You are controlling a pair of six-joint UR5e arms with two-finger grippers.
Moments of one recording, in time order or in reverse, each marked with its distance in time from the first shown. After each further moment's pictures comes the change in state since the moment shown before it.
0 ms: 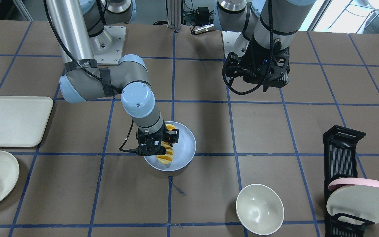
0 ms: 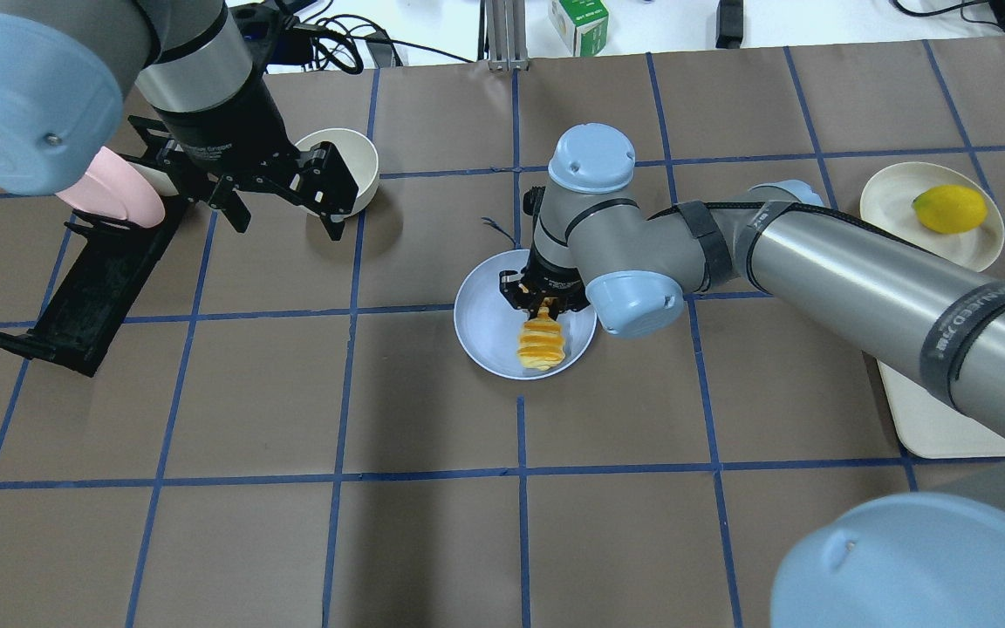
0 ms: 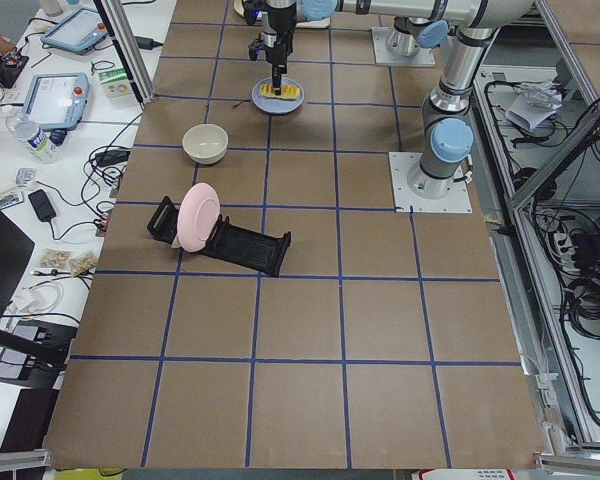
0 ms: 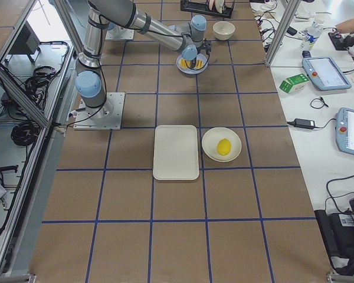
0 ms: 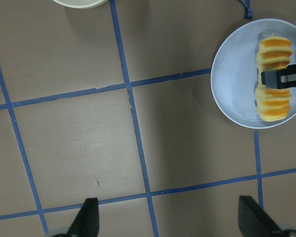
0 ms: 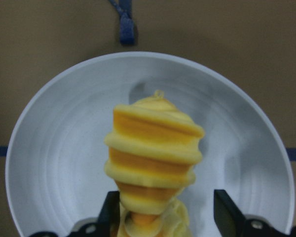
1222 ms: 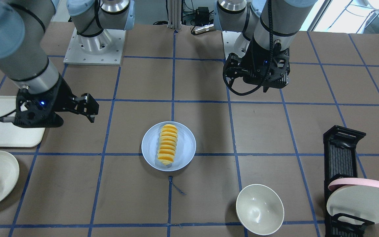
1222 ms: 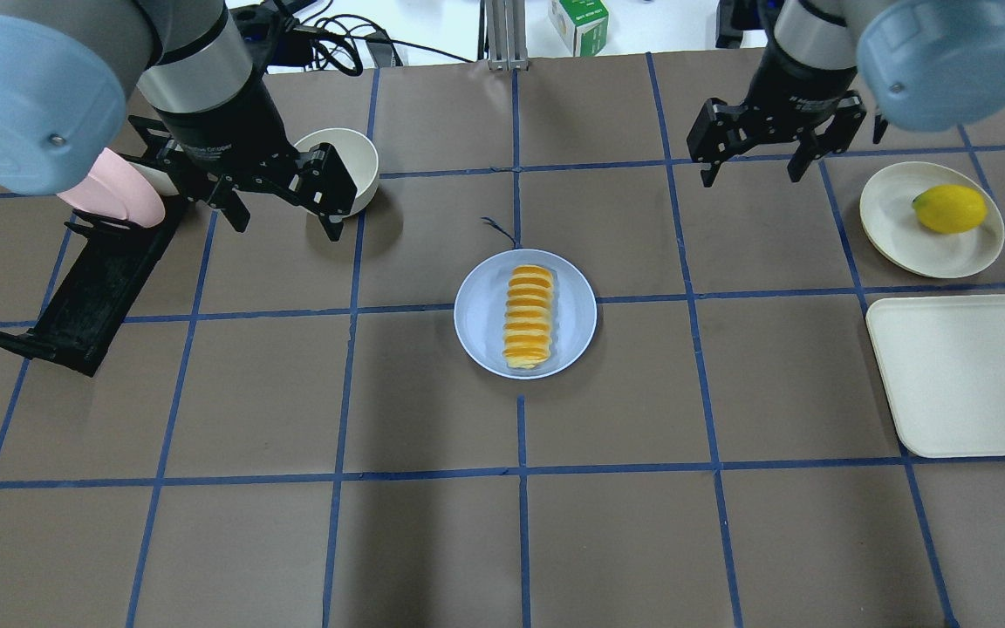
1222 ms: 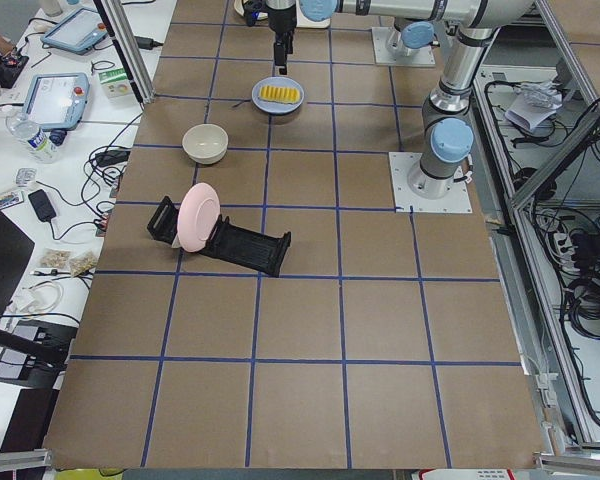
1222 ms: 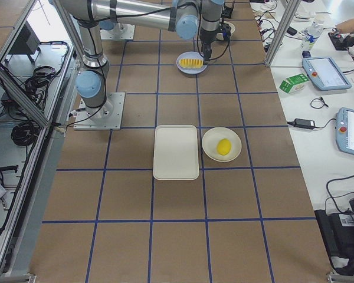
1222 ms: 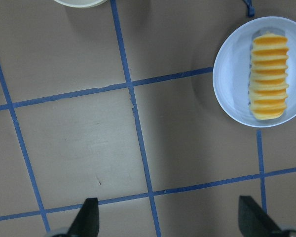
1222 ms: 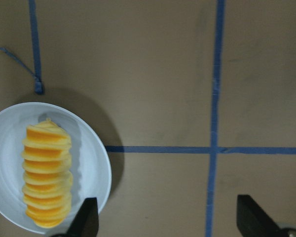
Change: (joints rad) left arm 0.001 0.000 -0.005 0.000 0.005 0.003; right arm -0.321 -0.333 -0.240 0.597 -0.139 -0.391
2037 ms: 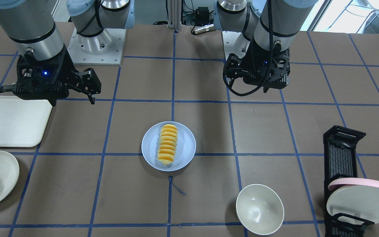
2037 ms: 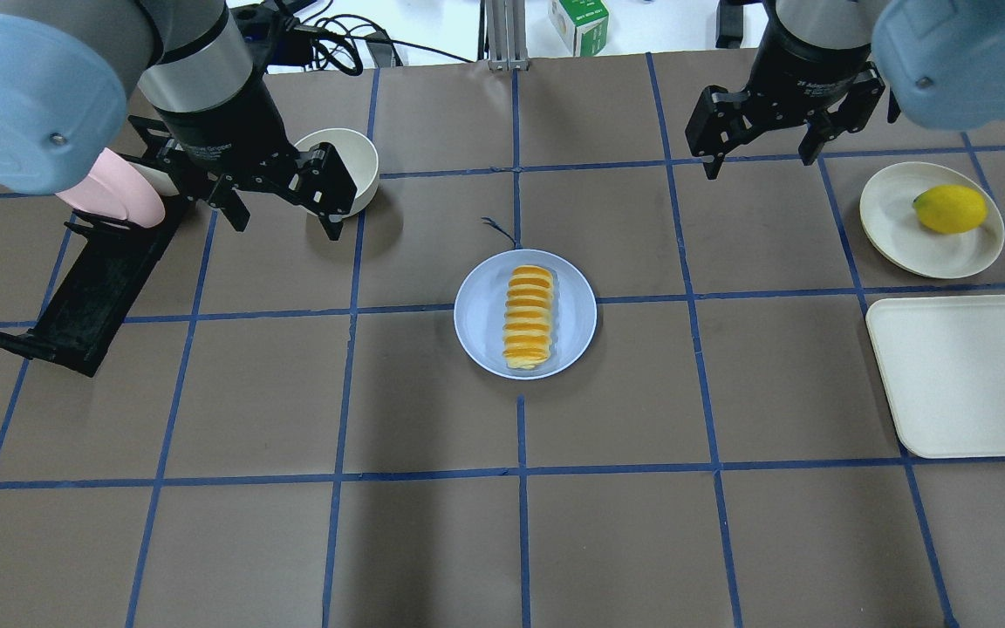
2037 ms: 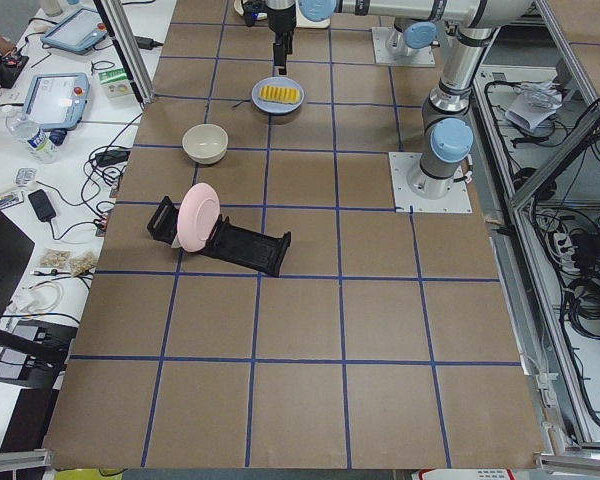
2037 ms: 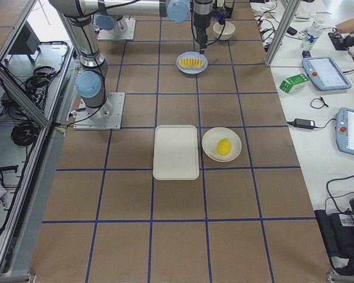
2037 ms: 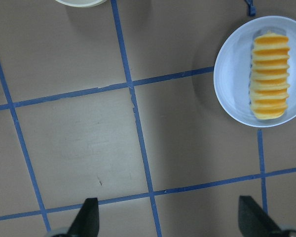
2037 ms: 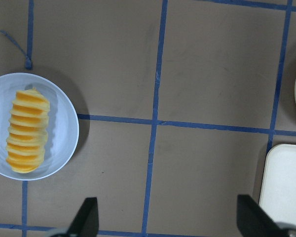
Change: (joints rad) left arm 0.000 -0.002 0.003 0.001 0.002 0.000; right arm 0.055 -0.046 -0.011 0.016 -0.050 -0.003
